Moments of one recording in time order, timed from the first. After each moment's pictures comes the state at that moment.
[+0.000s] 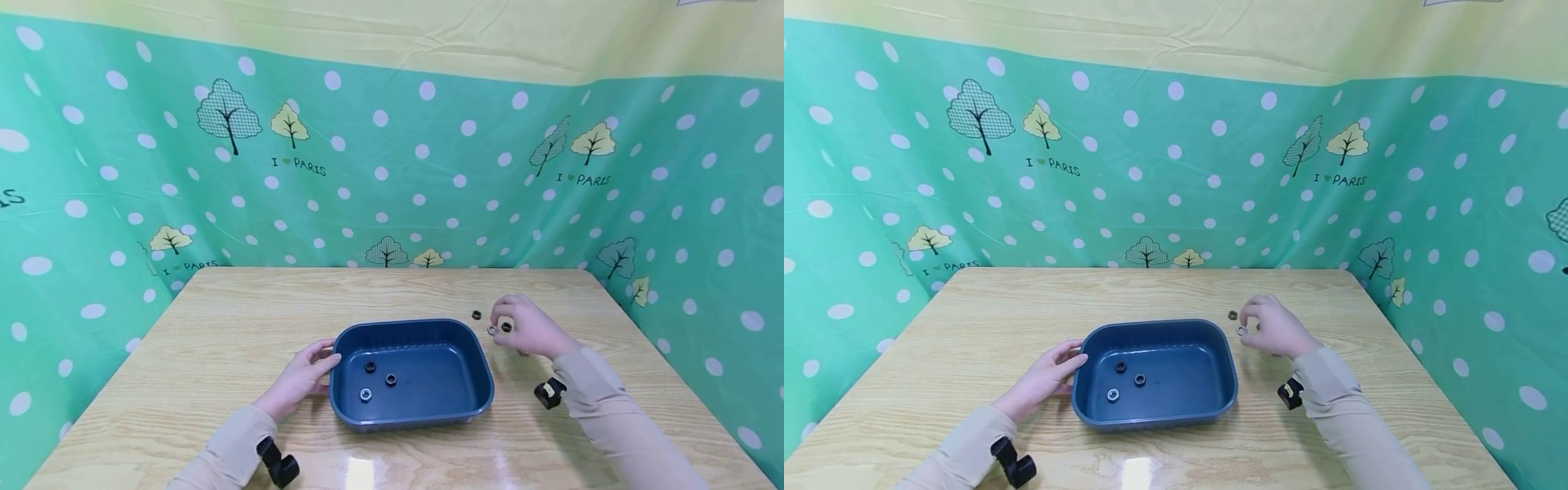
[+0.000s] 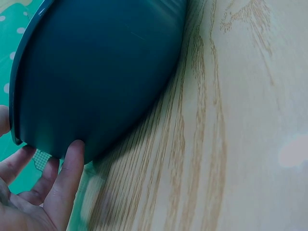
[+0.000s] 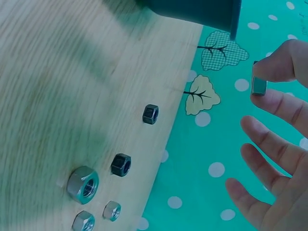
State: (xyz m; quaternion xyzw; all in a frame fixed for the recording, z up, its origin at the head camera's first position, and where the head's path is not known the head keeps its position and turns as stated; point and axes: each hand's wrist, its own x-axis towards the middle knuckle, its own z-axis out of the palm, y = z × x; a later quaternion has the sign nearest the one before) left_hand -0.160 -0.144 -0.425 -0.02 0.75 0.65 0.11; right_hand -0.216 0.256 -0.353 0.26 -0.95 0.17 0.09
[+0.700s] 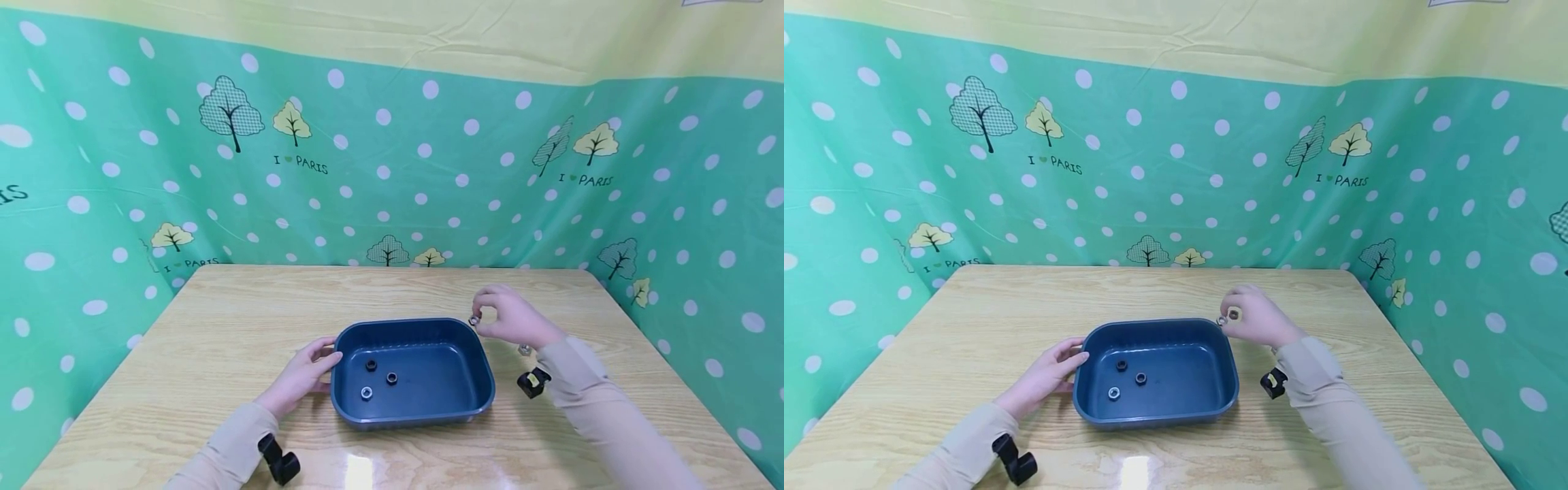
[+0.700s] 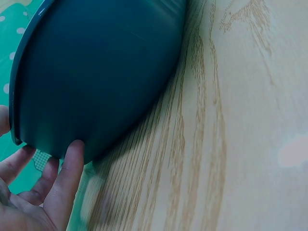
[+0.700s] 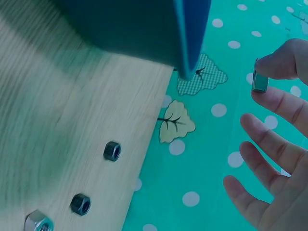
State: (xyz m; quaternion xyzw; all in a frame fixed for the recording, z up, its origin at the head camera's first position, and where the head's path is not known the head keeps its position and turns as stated) left_hand -0.160 -0.145 -0.423 -0.01 0.75 0.65 0.12; right_hand -0.221 0.225 -0.334 0.31 -0.93 0.18 0.09
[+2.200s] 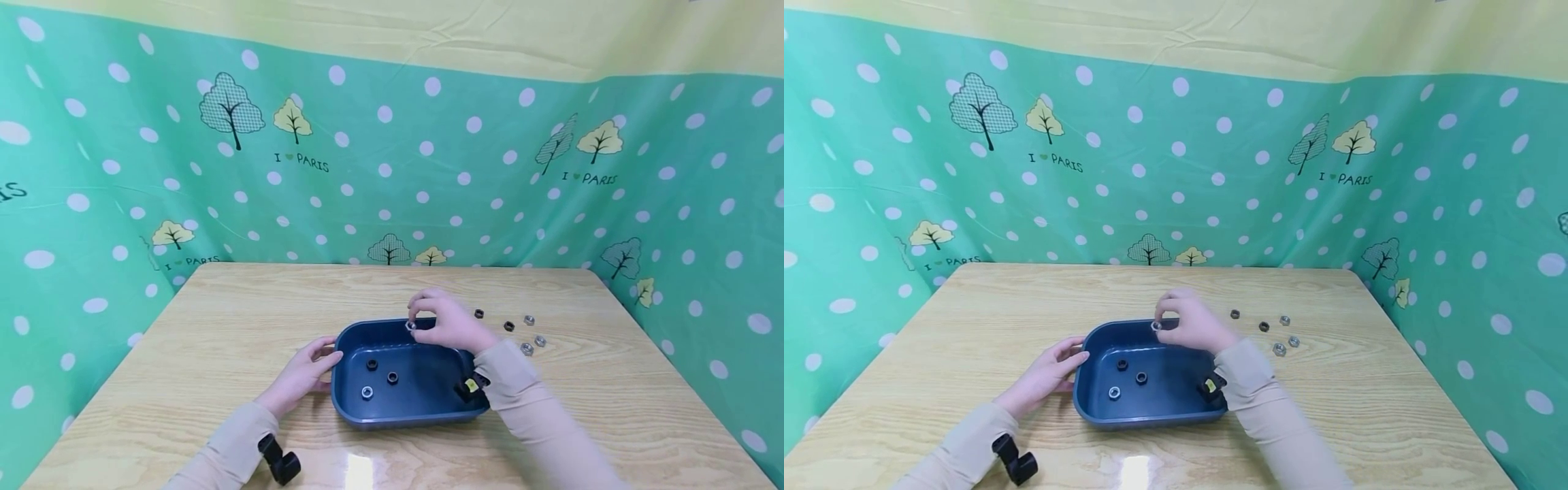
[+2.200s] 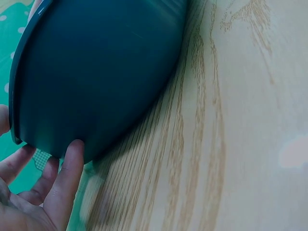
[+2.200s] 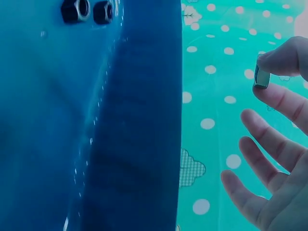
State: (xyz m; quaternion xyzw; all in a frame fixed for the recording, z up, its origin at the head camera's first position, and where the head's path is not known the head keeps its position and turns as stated) left_hand -0.160 -0.145 -0.423 -0.01 0.74 0.66 0.11; right_hand -0.219 0.132 -0.344 0.35 -0.89 0.29 0.02
